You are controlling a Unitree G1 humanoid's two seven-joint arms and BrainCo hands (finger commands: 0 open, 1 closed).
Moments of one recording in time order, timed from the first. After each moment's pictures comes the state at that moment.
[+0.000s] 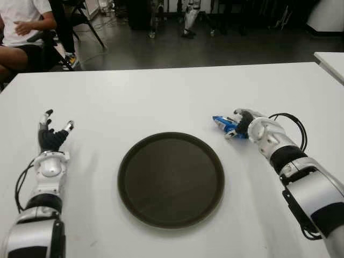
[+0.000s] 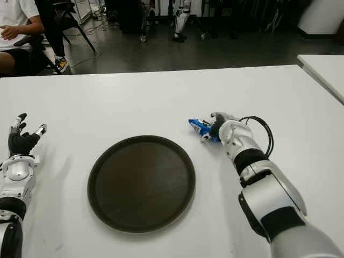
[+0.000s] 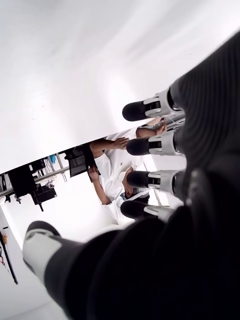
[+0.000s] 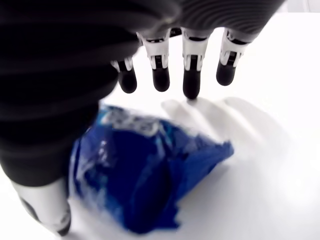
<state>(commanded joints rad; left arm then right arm) -0.51 0.37 0.18 1.13 0.05 -0.44 0.27 -0.84 -0.26 0.42 1.19 -0.56 0.14 -0.07</state>
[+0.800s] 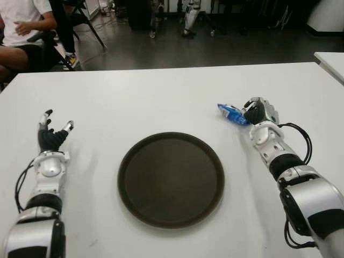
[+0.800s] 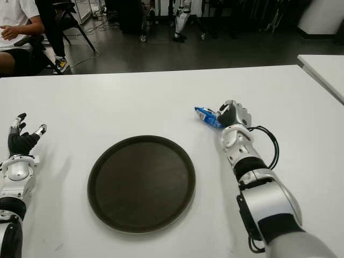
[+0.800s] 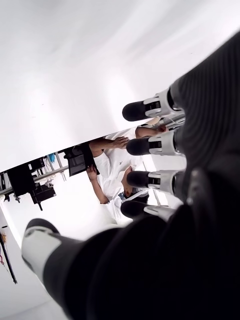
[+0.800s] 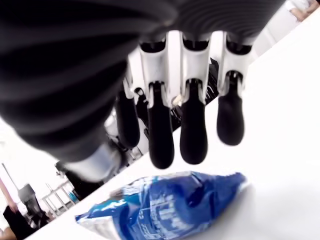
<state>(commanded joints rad) -0.51 0.37 0.18 1.13 0.05 -0.43 0.27 -0.81 -0.21 0.21 1.23 -0.40 -0.01 -0.44</state>
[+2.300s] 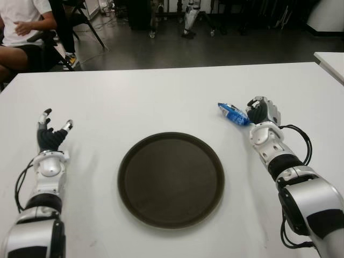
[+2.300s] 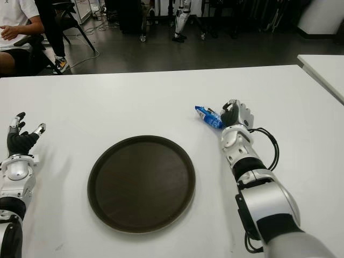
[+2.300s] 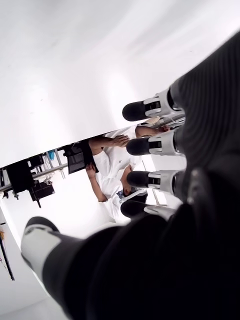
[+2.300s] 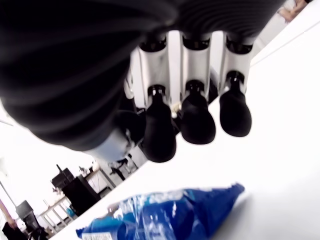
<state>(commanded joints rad) -0.51 0.37 0.19 1.13 0.04 -0.44 0.27 -0.81 -0.21 0.20 1.23 -0.41 -0.02 -0.54</state>
